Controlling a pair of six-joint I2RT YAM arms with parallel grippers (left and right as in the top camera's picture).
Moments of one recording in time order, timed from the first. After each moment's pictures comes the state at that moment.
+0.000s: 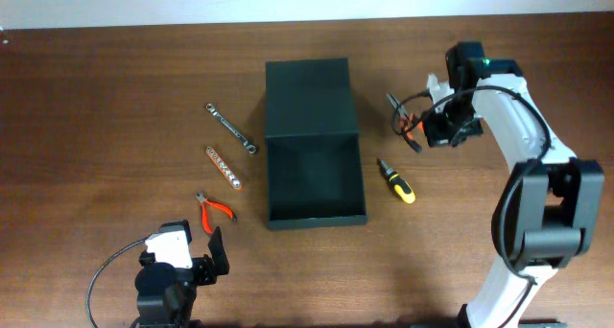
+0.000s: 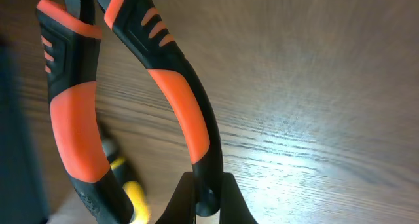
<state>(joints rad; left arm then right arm) 0.02 0.03 0.17 -0.69 0.01 -0.13 0.02 1.99 1.63 -1.15 -0.07 -0.16</state>
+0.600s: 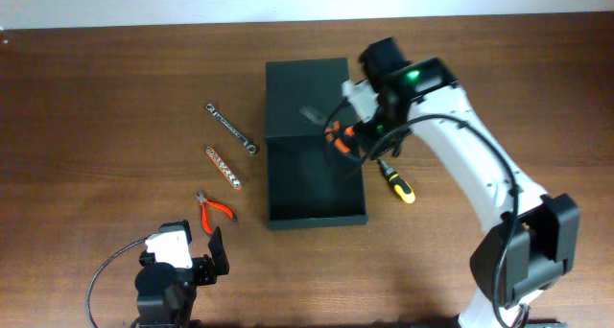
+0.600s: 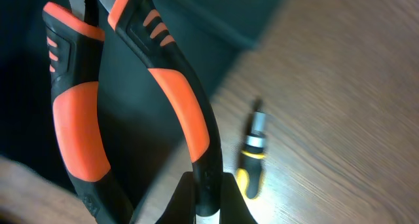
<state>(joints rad) 0.02 0.03 0.17 -0.69 0.01 -0.13 0.42 1.87 1.71 -1.25 -0.07 -0.19</state>
